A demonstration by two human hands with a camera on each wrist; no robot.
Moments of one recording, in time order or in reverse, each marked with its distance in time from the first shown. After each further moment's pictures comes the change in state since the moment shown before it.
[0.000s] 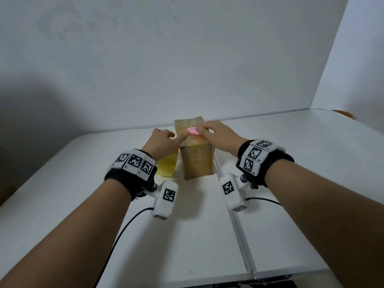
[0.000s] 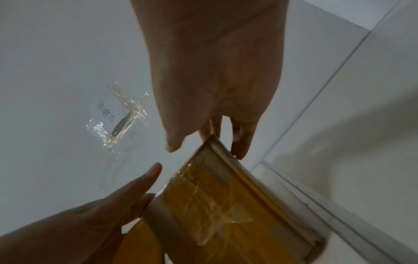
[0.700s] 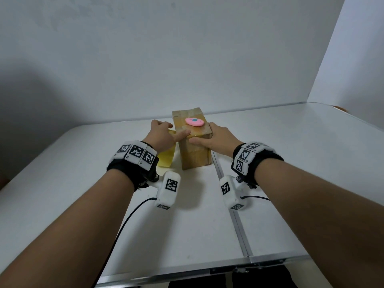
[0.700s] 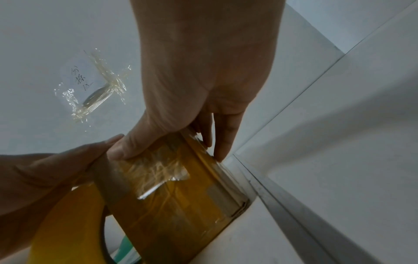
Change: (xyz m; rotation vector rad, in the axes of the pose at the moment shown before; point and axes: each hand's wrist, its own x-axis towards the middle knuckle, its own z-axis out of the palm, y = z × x) left_hand 0.001 -0.002 0.009 0.053 -0.035 -0.014; right_hand -0.020 0.018 0.014 -0.036 -0.030 0.127
